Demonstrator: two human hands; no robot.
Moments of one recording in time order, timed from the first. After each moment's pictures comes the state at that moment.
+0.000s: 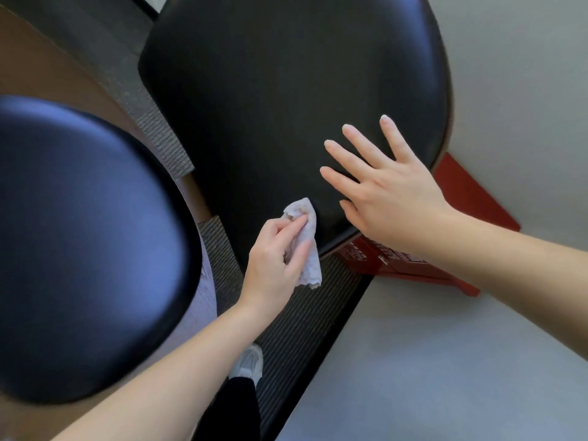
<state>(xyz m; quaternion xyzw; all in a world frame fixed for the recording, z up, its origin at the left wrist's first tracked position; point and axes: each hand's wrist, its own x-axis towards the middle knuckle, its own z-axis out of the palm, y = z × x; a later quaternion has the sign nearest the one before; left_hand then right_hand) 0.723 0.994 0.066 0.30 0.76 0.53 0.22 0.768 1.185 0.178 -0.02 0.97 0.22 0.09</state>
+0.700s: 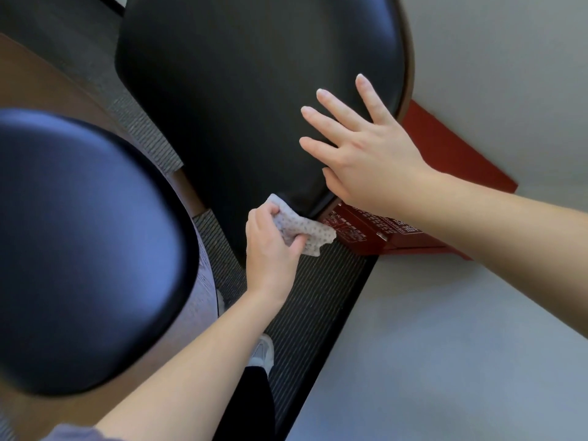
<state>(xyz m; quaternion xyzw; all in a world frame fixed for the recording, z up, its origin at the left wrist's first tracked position) 0.760 1.003 0.068 0.21 0.83 0.45 0.25 0.785 1.183 0.176 -0.01 0.98 0.20 0.04</state>
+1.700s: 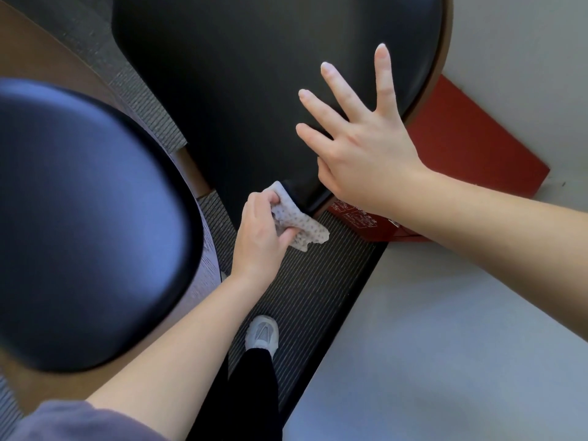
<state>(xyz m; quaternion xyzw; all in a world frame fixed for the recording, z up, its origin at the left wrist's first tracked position) 0.743 0.981 0.028 0.31 0.82 0.42 0.23 0.782 1.162 0.149 0.00 0.98 0.22 0.02</state>
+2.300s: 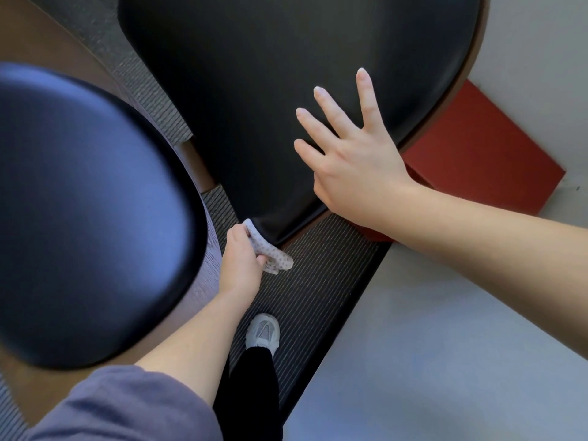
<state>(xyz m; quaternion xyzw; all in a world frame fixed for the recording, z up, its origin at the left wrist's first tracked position) 0.745 0.931 -0.037 0.17 0.87 0.30 0.34 0.775 1.138 0.123 -0.01 0.97 0.24 0.05</state>
